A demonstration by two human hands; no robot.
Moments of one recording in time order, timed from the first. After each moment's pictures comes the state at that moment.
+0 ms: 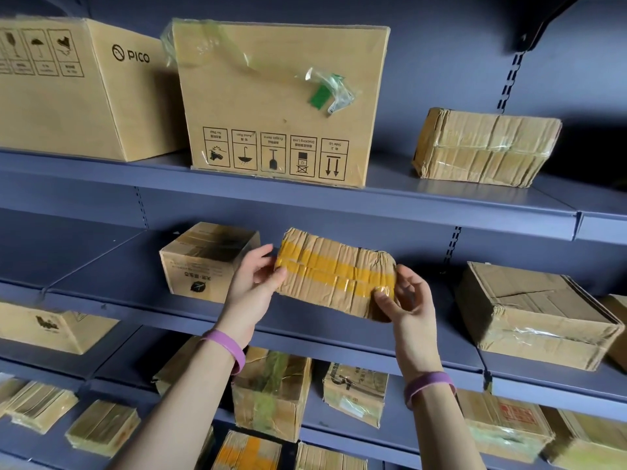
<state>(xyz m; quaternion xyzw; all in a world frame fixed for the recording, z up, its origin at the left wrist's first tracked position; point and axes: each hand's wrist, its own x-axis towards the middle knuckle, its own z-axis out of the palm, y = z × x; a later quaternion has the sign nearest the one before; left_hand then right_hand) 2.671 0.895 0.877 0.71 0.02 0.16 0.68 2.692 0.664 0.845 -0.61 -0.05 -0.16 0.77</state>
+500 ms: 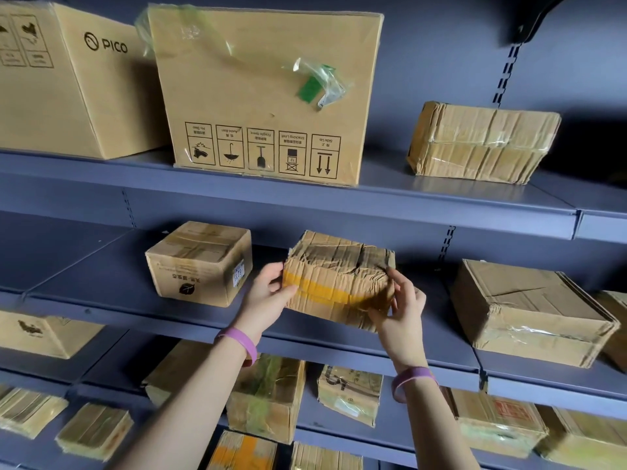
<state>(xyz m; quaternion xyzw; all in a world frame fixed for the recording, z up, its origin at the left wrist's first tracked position) 2.711 0.879 0.850 0.77 0.02 0.09 0.64 2.716 0.659 0.824 -0.75 -0.04 -0.21 0.62</state>
